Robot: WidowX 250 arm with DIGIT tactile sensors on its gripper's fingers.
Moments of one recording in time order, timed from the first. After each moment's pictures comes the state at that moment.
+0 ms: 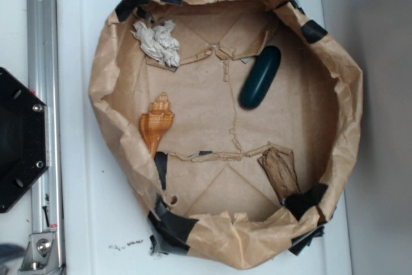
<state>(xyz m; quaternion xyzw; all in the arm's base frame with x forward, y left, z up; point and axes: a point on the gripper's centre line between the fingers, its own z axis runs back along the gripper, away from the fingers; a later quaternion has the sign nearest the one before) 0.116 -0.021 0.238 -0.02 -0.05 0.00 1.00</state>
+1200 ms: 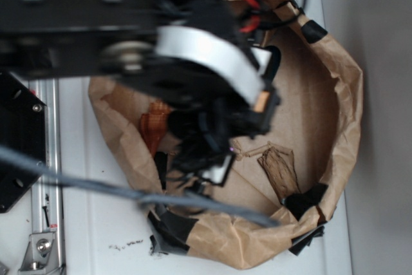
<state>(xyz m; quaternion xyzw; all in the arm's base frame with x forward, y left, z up) 0.280 -0.020 0.130 -0.04 -0.17 -0.27 0.95</state>
